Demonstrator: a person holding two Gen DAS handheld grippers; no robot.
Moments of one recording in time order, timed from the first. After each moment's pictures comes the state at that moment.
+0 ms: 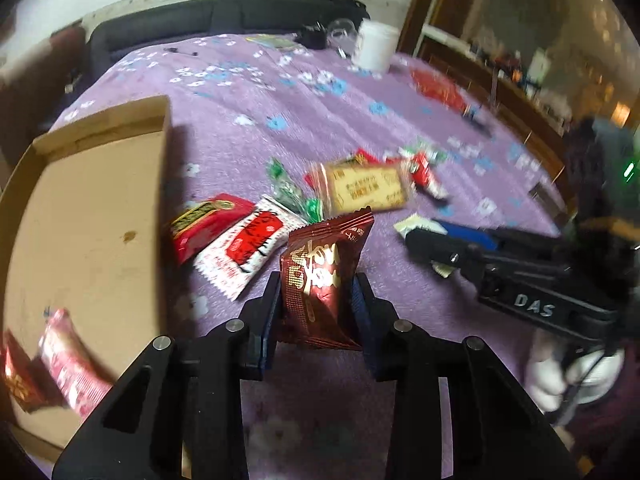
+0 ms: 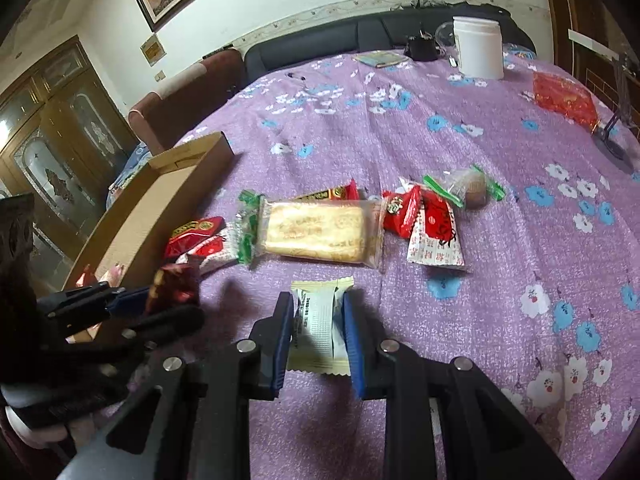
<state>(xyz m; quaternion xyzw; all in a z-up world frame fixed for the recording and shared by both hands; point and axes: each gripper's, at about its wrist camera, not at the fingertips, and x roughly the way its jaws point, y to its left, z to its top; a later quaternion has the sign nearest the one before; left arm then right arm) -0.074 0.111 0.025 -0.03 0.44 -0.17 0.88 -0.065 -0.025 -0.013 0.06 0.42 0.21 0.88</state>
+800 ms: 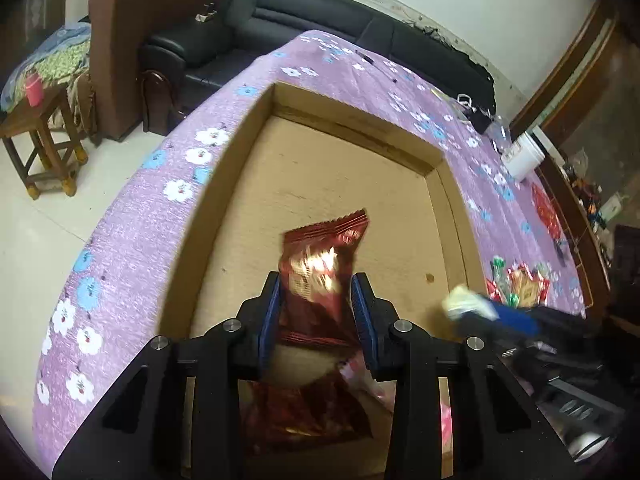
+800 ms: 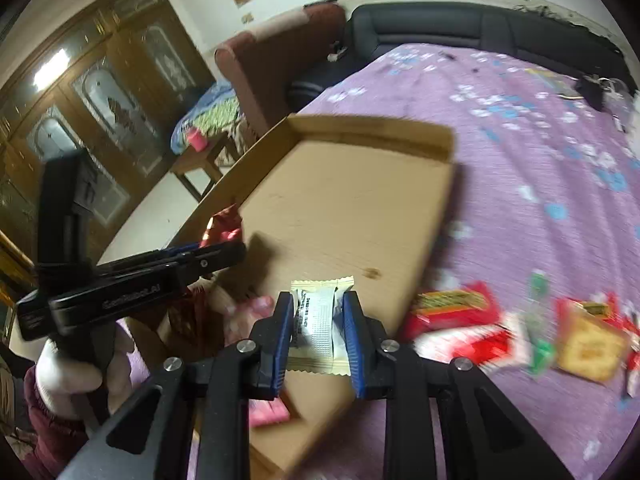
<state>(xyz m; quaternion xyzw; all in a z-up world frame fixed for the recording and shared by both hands) -0.062 0.327 0.025 -0.19 0.44 -0.01 0.88 -0.041 0.187 0.012 -0.02 0.46 0.35 0.82</state>
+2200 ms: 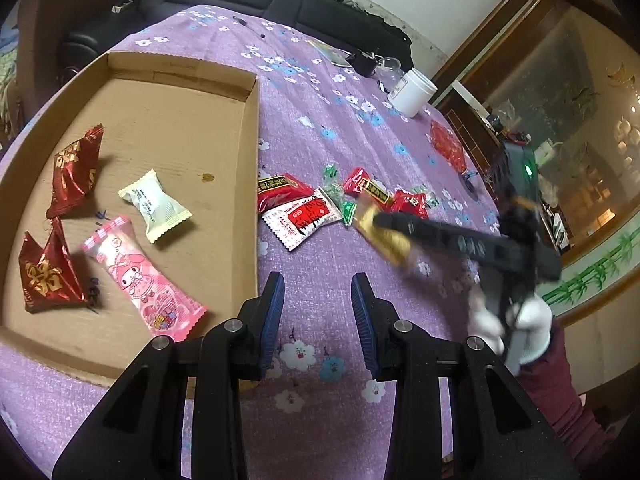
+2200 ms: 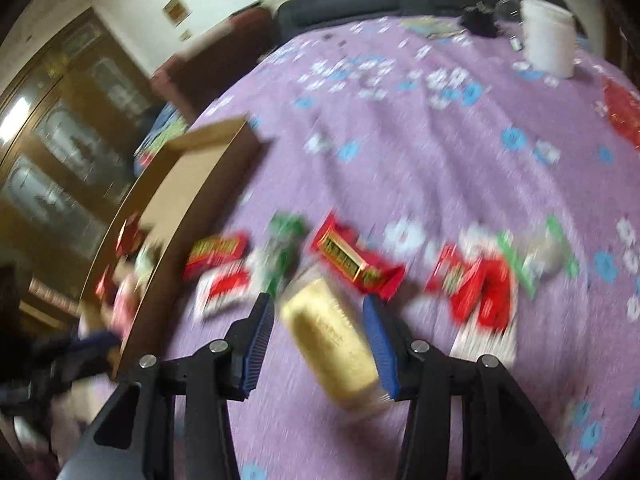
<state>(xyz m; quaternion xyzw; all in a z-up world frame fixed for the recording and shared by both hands) -0.108 0.182 0.048 -0.19 0.46 -0.15 0.86 -0.009 0.005 -0.009 0.04 0.50 0.29 0.82</state>
